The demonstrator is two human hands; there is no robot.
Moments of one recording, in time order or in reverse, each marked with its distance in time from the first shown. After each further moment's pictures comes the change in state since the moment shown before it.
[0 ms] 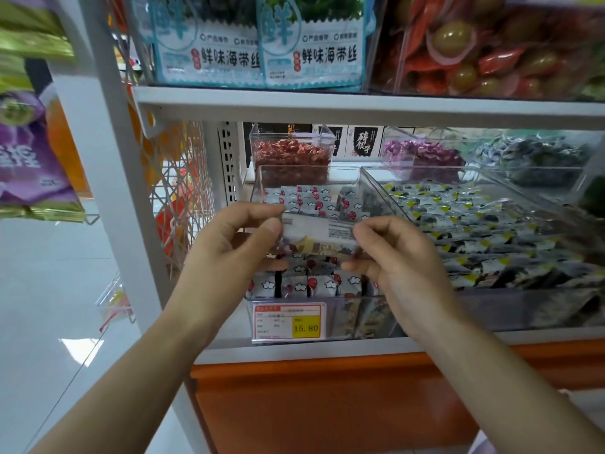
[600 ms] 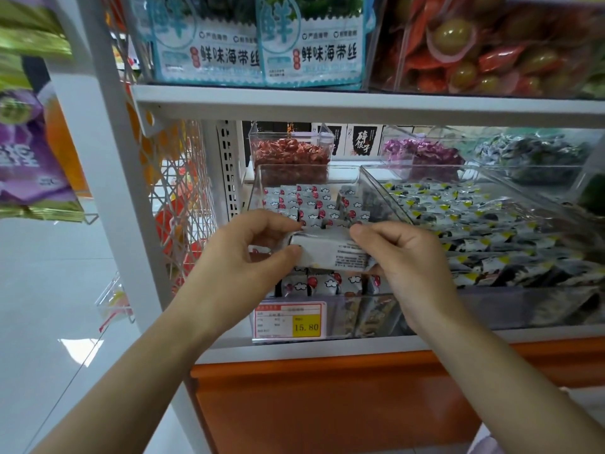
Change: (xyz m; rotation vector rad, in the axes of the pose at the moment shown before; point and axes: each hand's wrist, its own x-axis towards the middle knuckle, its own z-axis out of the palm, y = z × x) left_hand -0.001 0.005 -0.002 0.311 -0.102 0.020; right_hand -0.002 -0.005 0.002 -0.335 0.018 -0.206
